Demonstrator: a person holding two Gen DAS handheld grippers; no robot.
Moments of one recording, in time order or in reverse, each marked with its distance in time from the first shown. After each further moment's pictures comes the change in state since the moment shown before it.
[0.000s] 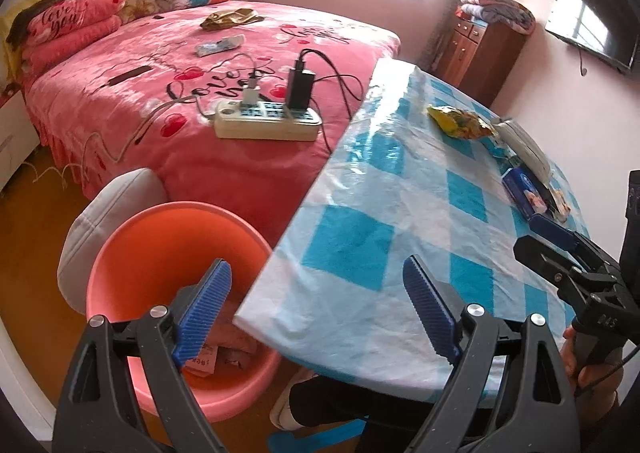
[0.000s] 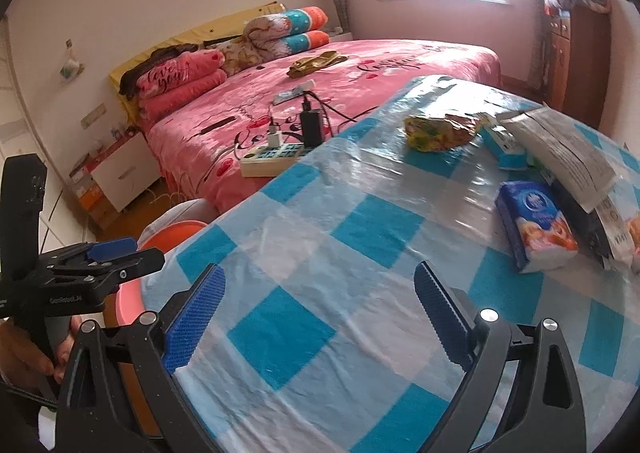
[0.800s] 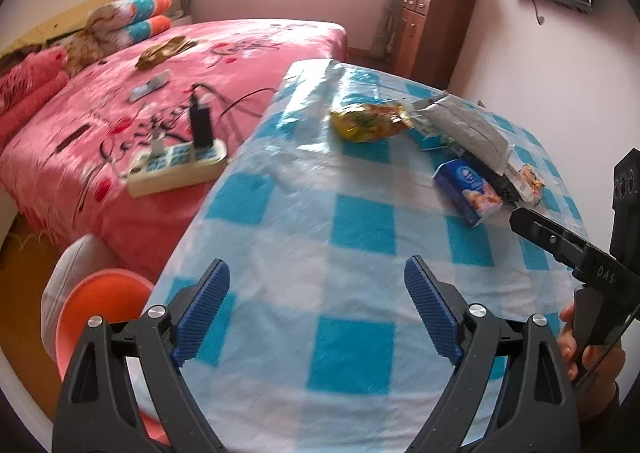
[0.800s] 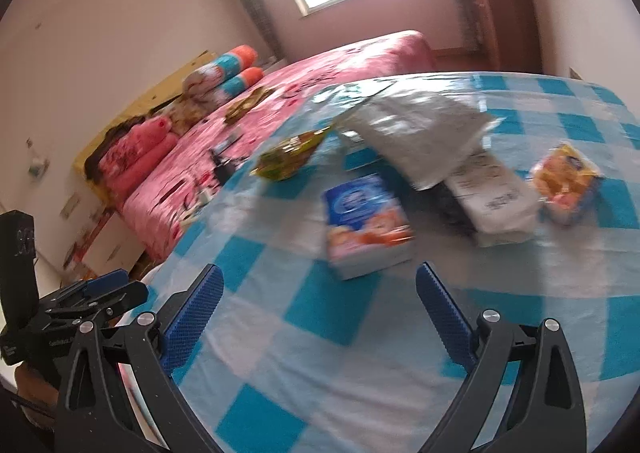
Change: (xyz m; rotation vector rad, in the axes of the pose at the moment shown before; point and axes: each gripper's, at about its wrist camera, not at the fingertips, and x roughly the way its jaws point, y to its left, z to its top) left arm 0.025 -0.123 0.034 0.205 -0.005 -0.038; right arm -0.049 -0.132 -0.009 0.300 -0.095 -0.054
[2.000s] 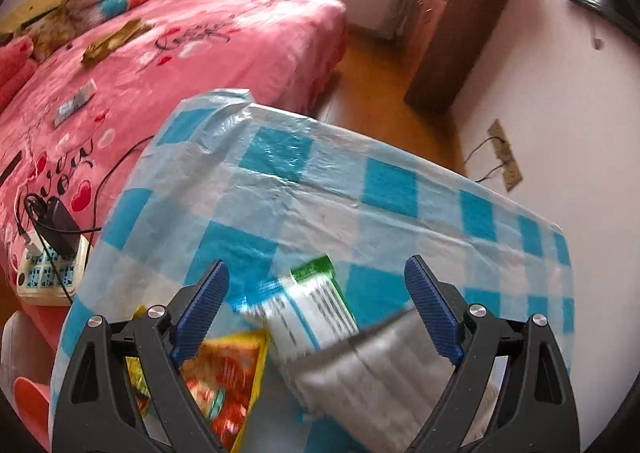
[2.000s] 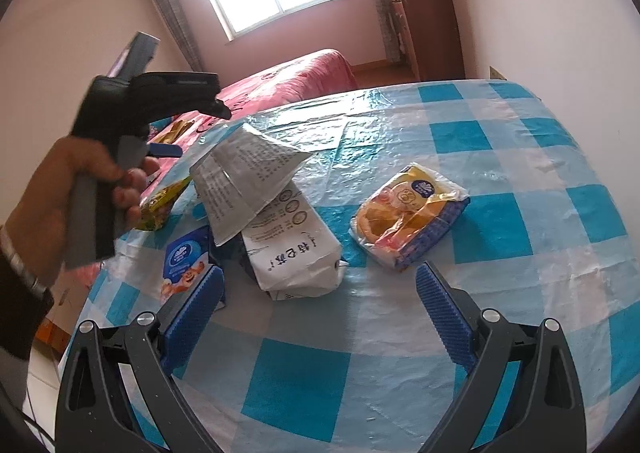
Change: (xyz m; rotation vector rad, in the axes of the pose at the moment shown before) left arm 0.200 -0.124 0.214 -0.121 0.147 0.007; right arm -0.019 -0.099 0.017 0.106 -0.075 -0.231
